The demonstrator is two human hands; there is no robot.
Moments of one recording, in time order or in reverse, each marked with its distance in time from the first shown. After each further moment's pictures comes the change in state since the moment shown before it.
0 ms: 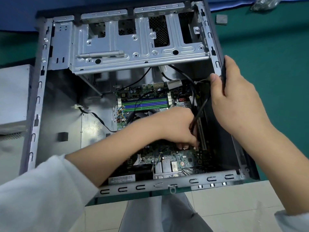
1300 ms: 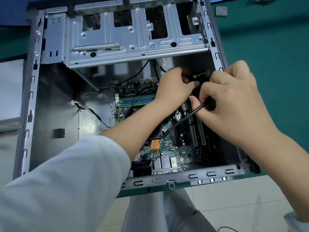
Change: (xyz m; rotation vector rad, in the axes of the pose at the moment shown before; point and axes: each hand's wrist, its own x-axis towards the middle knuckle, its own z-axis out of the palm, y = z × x) left_hand 0.044 -0.004 -0.018 -0.245 0.803 -0.068; right_hand -0.016 0.002 -0.002 -0.206 0.074 -0.467
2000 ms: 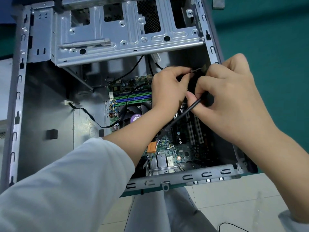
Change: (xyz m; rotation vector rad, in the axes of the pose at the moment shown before) left_hand -0.007 -0.004 0.019 -0.215 0.308 0.004; right_hand -0.001 0.002 -0.001 0.099 0.000 0.029
